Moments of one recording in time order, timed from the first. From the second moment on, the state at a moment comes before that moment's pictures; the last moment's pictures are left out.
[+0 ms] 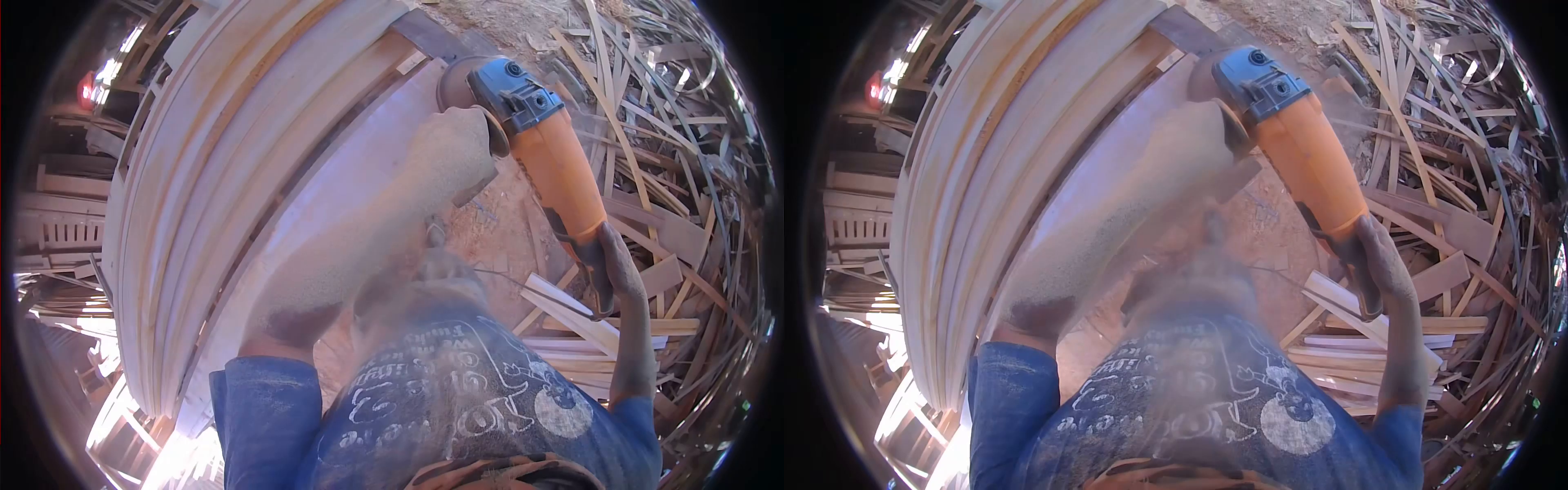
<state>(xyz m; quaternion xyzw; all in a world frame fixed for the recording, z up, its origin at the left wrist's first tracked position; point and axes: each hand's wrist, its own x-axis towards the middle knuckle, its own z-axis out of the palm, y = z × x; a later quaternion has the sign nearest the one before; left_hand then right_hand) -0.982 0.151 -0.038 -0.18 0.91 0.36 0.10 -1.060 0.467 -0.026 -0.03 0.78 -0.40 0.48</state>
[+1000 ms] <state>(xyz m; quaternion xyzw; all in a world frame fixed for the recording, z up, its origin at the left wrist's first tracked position) -0.890 0.165 -0.060 -0.24 0.90 0.33 0.17 -1.003 0.467 -0.031 -0.12 0.72 -0.45 0.52</state>
